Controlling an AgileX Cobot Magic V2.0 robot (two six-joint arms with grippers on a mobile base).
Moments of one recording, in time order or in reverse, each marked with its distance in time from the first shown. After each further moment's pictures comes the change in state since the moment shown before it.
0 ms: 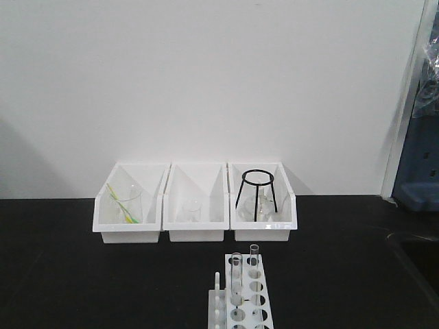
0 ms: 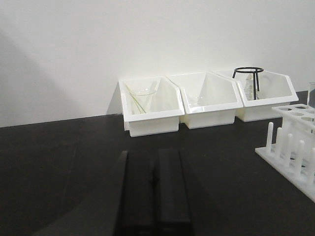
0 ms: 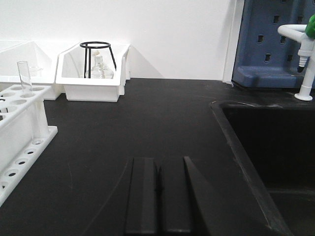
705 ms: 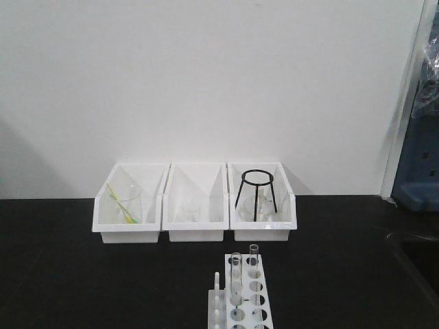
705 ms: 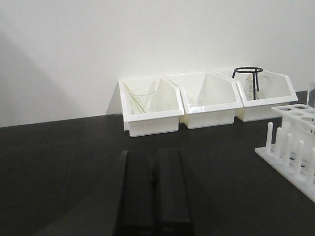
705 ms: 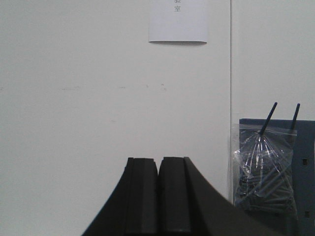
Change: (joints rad) left arm 0.000 0.000 0.000 0.000 0.000 0.000; right arm 0.000 0.527 -0.736 0.084 -0.303 -0.085
